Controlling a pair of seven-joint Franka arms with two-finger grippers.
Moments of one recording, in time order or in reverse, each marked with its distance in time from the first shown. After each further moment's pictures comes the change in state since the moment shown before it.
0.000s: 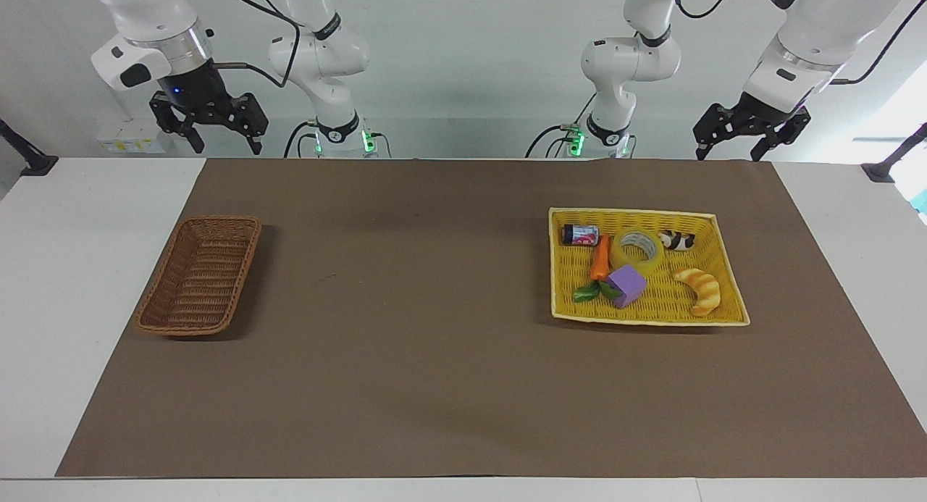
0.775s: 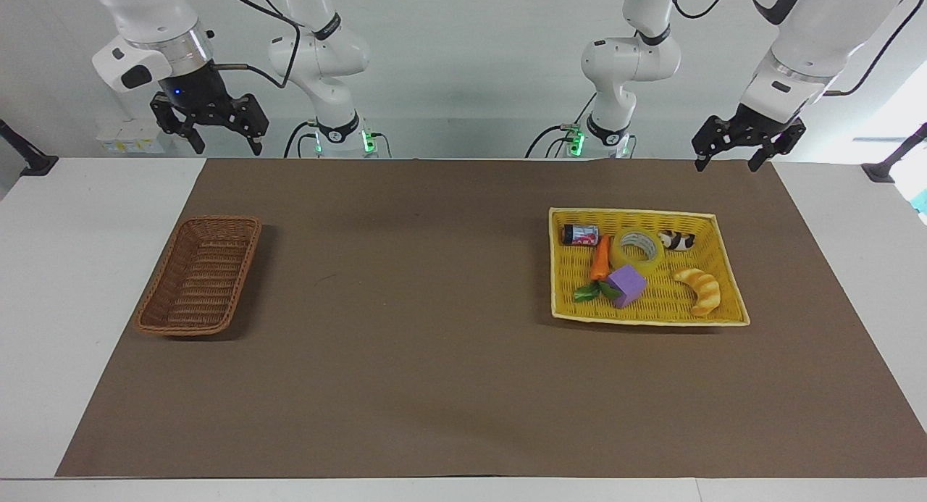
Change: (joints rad) left arm 0.005 -0.051 0.001 -0.134 0.000 0.127 -0.001; right arm 0.000 0.000 0.000 -0.002 0.000 0.000 0.000
